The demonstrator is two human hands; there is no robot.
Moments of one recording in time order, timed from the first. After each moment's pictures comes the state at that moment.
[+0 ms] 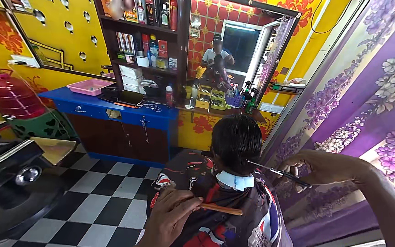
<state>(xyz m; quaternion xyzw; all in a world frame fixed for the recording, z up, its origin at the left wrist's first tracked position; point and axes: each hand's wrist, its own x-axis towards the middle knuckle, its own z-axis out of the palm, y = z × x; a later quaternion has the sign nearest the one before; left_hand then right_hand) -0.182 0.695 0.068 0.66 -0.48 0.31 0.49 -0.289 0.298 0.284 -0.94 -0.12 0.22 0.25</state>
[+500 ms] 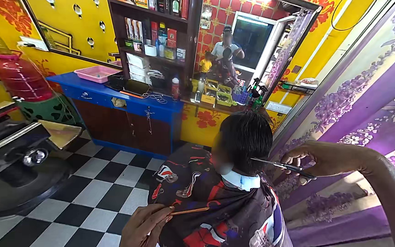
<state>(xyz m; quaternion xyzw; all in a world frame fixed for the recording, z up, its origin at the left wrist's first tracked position) -0.213 0.758 0.027 0.75 -0.35 0.22 0.51 -0.256 0.299 0.301 -0.95 -0.14 0.24 0.17</state>
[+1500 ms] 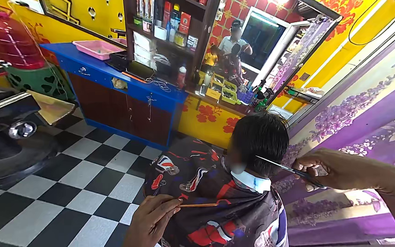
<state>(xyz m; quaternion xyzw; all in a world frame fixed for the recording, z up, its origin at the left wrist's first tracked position) -0.195 0.753 -0.004 0.73 -0.34 0.25 0.54 -0.252 0.337 0.315 -0.96 -0.08 0.26 0.10</state>
